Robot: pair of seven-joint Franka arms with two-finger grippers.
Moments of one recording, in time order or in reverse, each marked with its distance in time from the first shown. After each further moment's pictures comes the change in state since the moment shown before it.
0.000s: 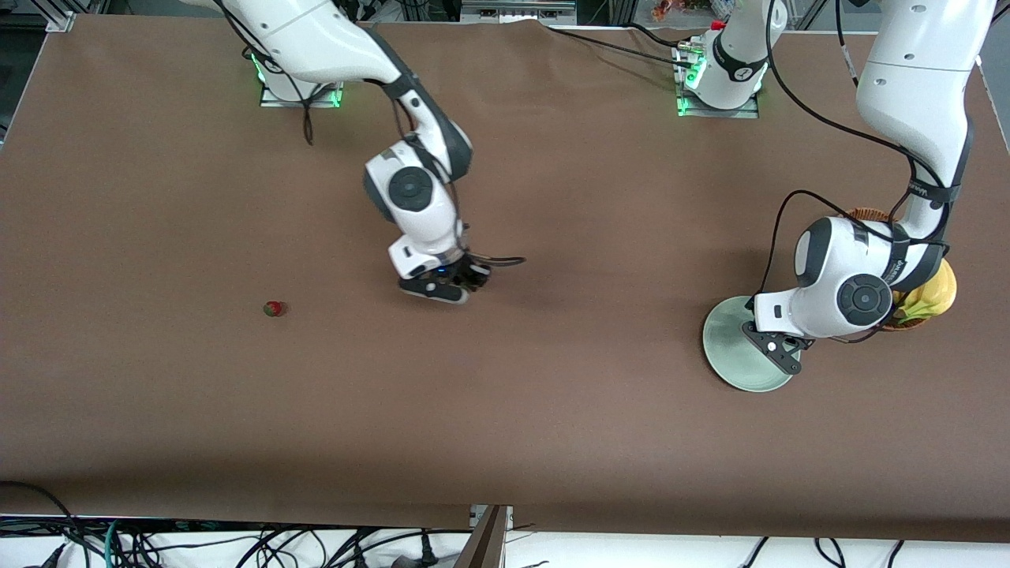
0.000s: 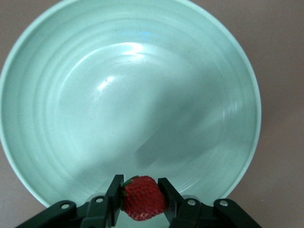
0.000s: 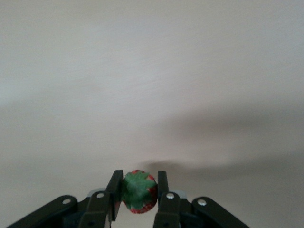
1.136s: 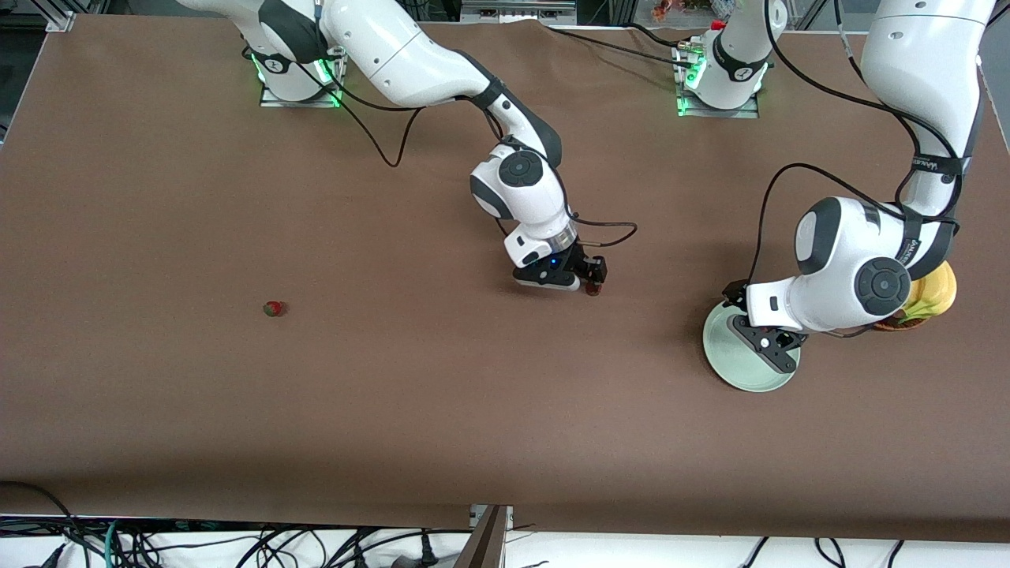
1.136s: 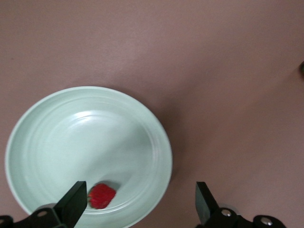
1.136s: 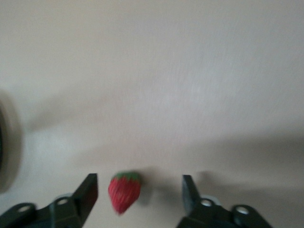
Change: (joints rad) left arm 0.003 -0.106 -0.097 0.051 -0.182 -0.138 -0.040; right arm 0.176 0.323 -0.026 0.500 -0.001 0.060 0.144
